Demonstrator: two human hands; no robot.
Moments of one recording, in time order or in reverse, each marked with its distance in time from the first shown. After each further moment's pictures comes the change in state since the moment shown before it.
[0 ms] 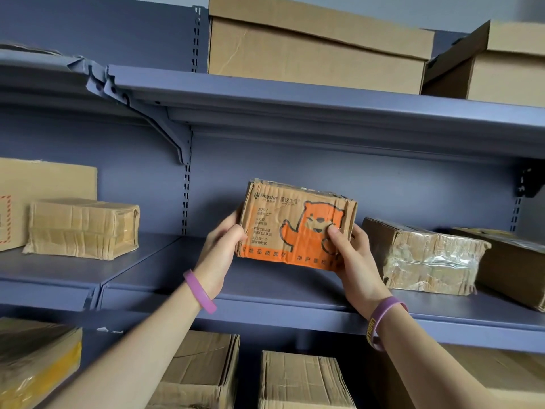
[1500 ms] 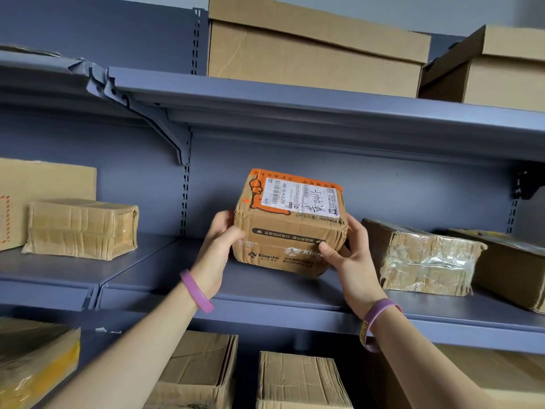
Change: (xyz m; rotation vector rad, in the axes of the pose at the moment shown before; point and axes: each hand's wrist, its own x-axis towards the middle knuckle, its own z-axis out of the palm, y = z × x) left_hand -0.015 -0.001 -0.001 -0.184 0.016 0.057; right_hand -0.006 0.001 -0.001 -0.109 -0.023 -0.211
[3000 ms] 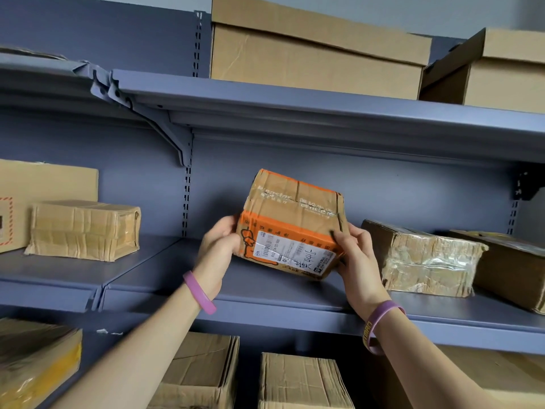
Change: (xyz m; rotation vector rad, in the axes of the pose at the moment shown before) left_hand 0.000 -0.001 0.000 0.121 0.057 0.025; right_hand 0.001 -0.009 0.005 0.138 0.116 0.182
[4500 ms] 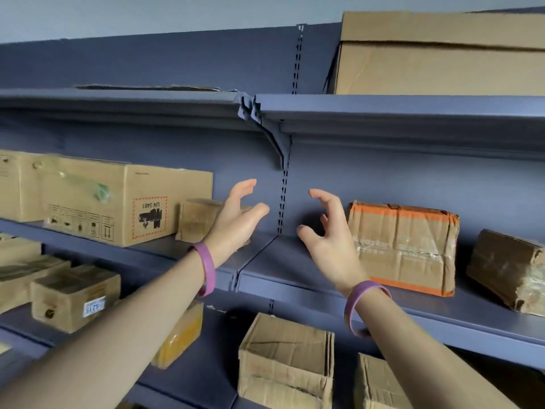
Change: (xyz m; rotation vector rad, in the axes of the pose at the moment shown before) left_hand -0.013 0.080 -0.149 0.414 0.163 0.017; right_hand -0.051 -0.003 0.203 -0.375 -0.386 -0.351
